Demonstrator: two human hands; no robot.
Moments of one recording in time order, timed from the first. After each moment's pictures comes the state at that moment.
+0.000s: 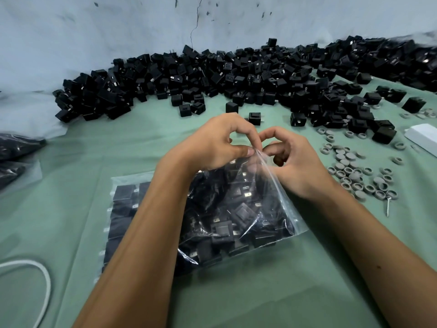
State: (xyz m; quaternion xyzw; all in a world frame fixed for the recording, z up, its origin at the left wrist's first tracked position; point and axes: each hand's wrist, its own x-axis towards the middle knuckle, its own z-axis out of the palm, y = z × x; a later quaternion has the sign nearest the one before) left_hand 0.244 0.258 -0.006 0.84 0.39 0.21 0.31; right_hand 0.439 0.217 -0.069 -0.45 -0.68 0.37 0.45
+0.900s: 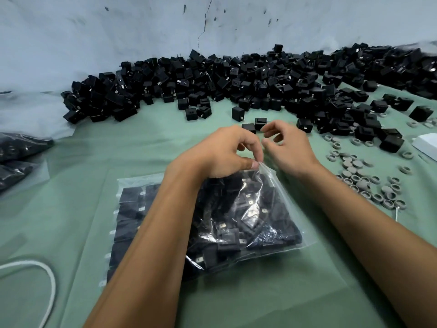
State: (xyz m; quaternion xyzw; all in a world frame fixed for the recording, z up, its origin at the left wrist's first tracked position) left_hand 0.243 0.267 -0.018 0.84 0.42 0.17 0.30; right_hand 0.438 0.282 -0.075 -0.62 -0.65 0.18 0.40
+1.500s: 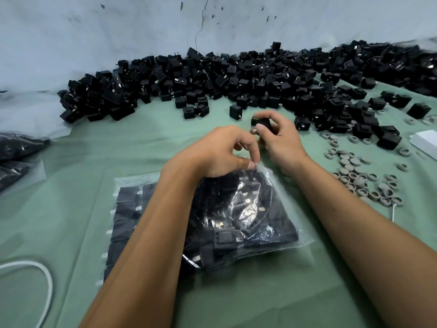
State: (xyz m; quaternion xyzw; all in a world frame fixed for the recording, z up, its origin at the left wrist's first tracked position) left_hand 0.241 0.265 -0.017 0.85 0.42 0.15 0.29; right_hand 0.428 0.301 -0.085 -0.54 -0.57 0.32 0.53
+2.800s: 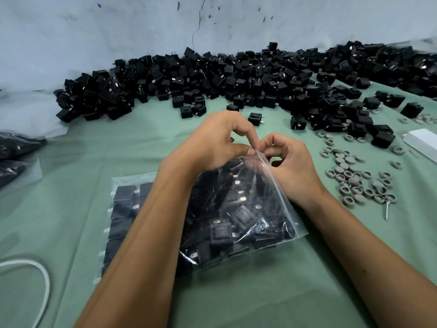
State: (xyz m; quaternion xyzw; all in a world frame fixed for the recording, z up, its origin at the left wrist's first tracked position) left_hand 0.243 0.259 -0.005 0.84 0.40 0.25 0.27; right_hand 0.425 0.214 -0.071 -0.47 -0.65 0.31 0.51
